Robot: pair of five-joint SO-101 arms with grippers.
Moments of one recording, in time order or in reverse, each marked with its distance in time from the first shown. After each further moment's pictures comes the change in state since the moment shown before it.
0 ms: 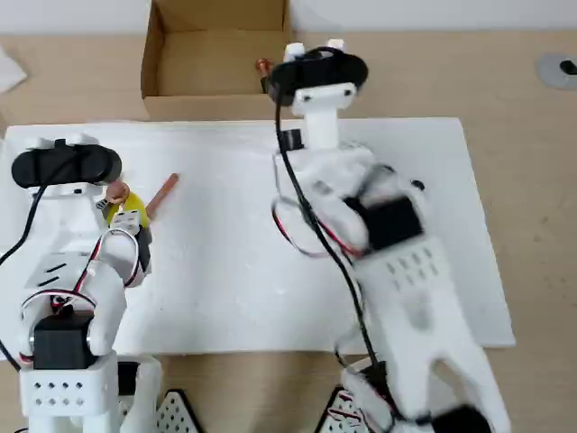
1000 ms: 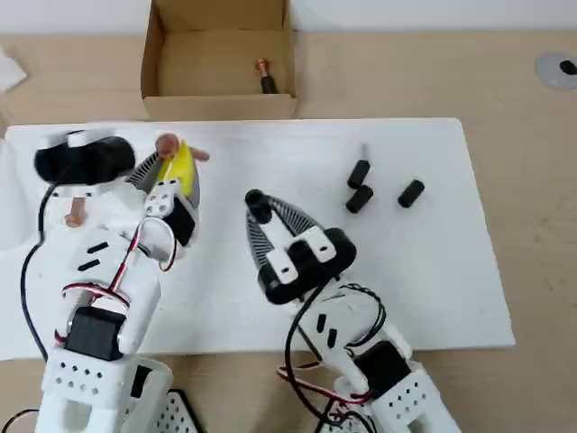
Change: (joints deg) left arm 14.7 0.0 9.1 -34.6 17.0; right arm -13.5 -66.0 73.0 -46.7 14.6
